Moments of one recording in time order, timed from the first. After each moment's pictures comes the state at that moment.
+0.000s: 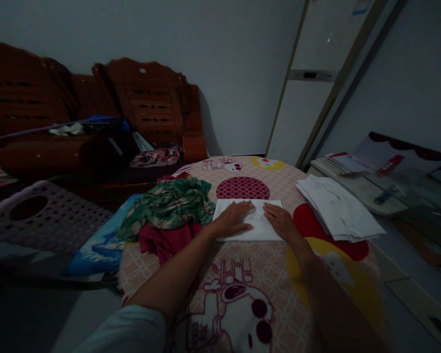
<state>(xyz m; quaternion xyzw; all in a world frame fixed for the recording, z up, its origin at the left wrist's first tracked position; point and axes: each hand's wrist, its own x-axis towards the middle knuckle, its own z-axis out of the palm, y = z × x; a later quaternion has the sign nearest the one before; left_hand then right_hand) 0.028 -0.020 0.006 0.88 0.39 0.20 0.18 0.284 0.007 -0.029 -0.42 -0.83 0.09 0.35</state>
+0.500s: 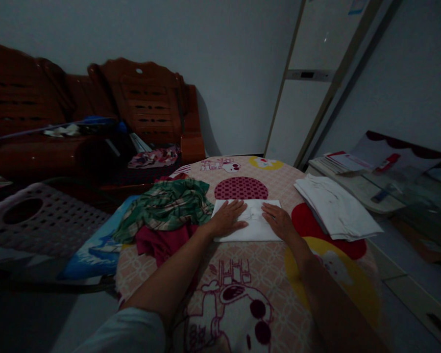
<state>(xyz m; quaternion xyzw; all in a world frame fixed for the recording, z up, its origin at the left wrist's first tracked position) 0.026 -0.016 0.000 0.88 0.44 0.13 0.14 0.281 0.005 -0.024 -0.44 -0.81 0.11 0.36</state>
